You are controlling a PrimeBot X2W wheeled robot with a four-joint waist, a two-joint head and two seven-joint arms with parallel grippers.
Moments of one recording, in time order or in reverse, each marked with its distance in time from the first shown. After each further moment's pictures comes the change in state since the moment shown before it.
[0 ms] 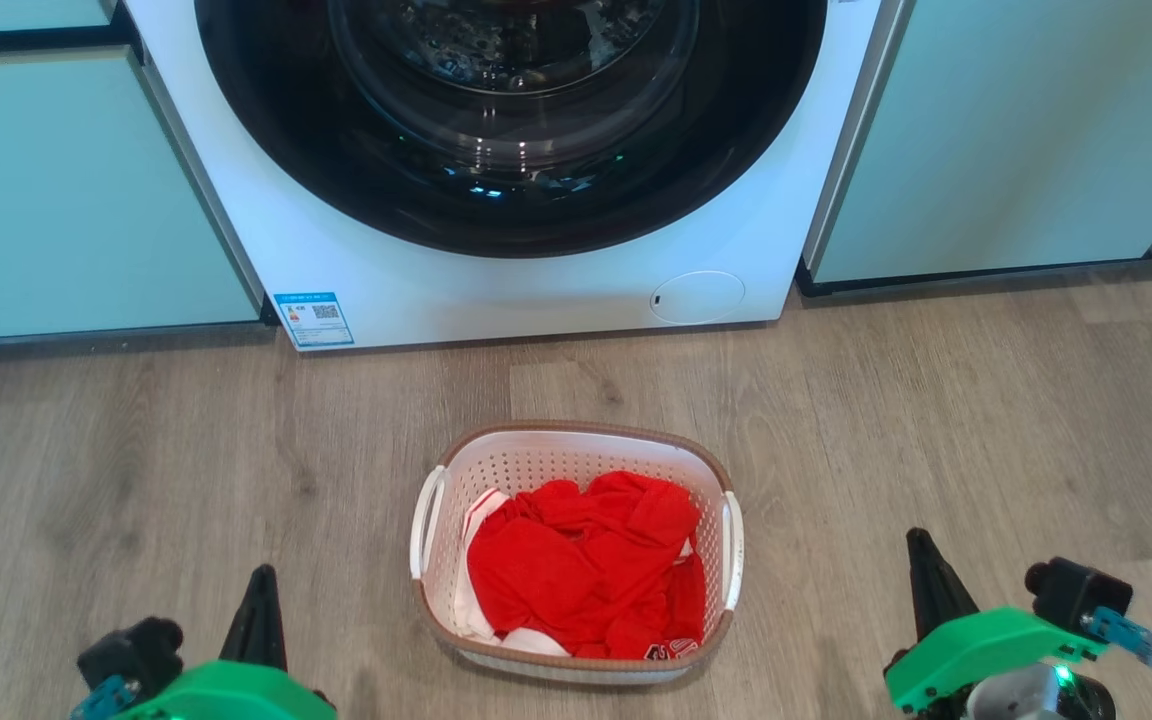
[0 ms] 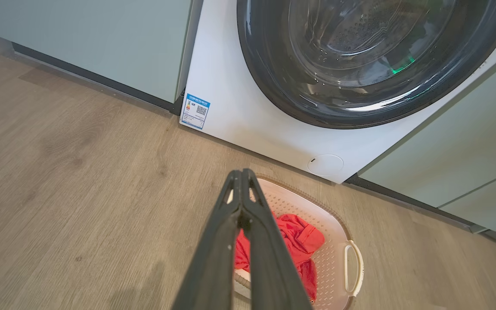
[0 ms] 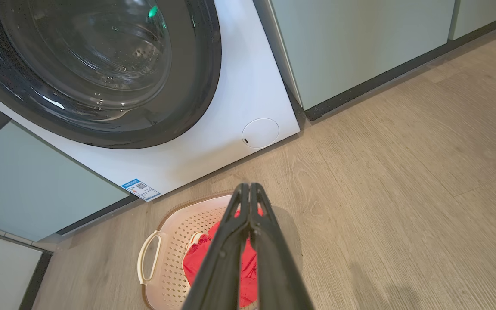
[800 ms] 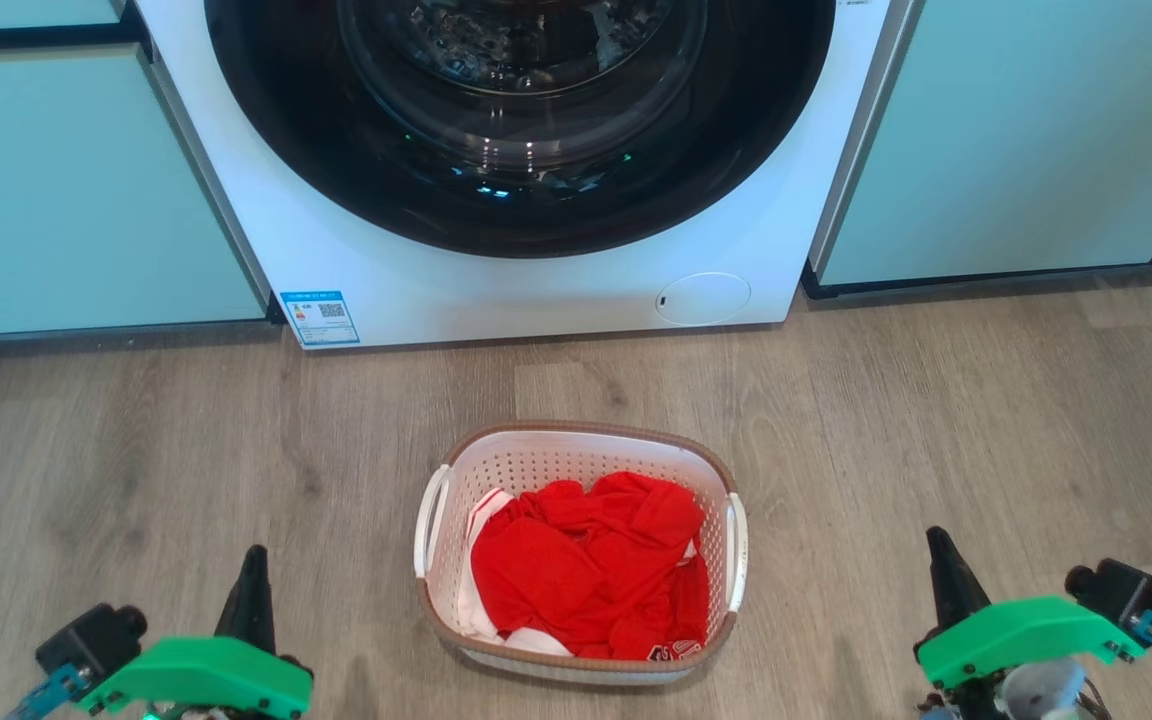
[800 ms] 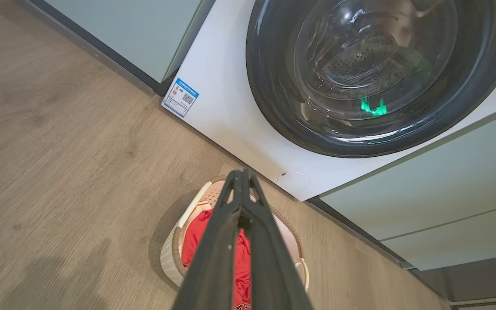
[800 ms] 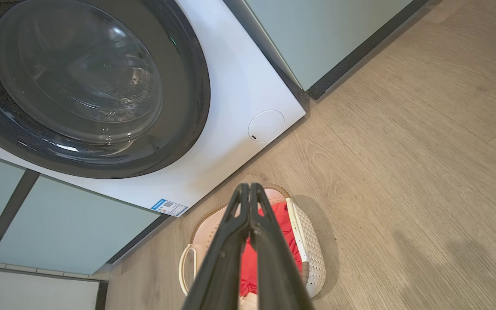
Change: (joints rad) left arm -0.042 0.000 0.029 0.006 -0.259 -0.033 0.062; right arm -0.005 -0.003 -0.040 -0.013 0.249 0.000 0.061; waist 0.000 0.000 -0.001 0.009
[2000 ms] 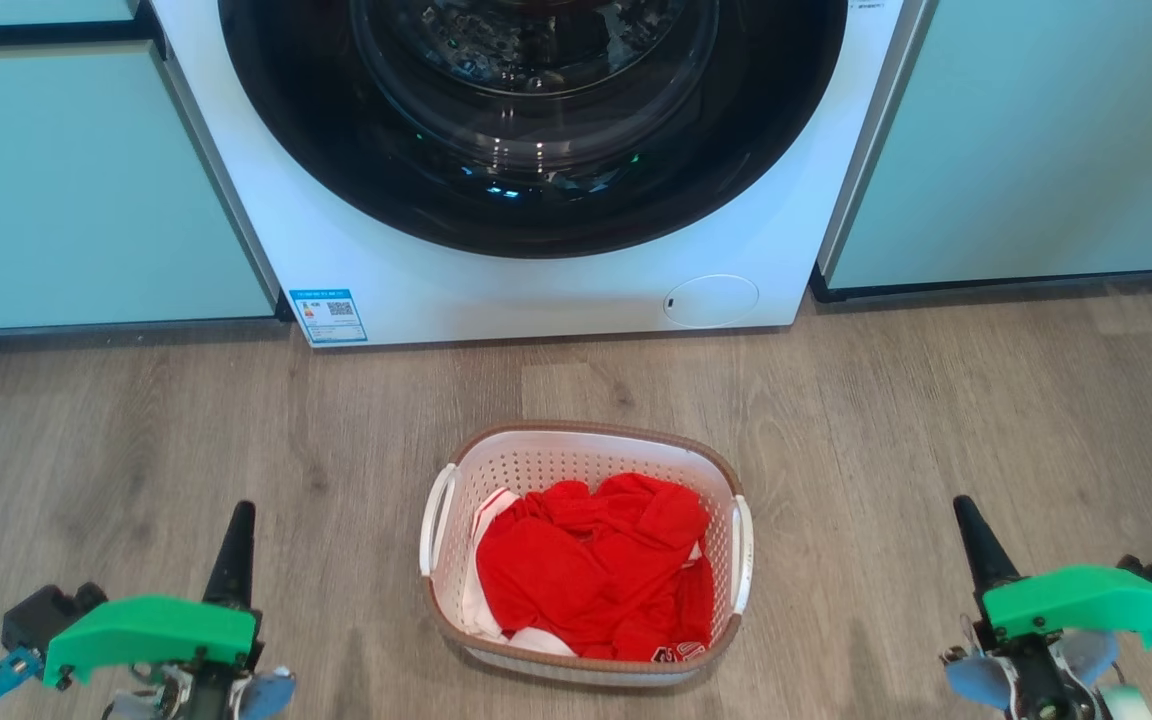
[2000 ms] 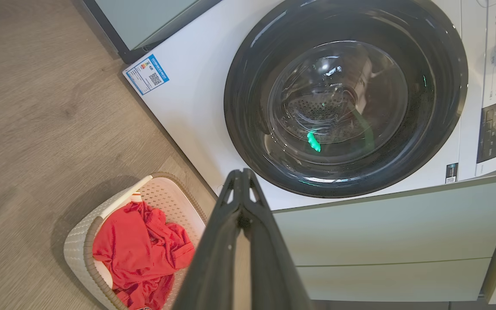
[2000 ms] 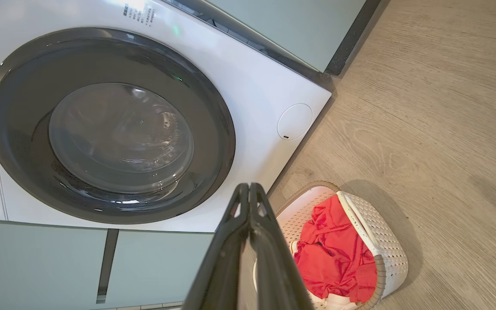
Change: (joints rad) left arm -0.075 0.000 0.056 0.015 -0.405 -0.041 0.102; right arm -0.042 -0.008 -0.073 -0.023 0.381 0.000 0.095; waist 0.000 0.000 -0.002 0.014
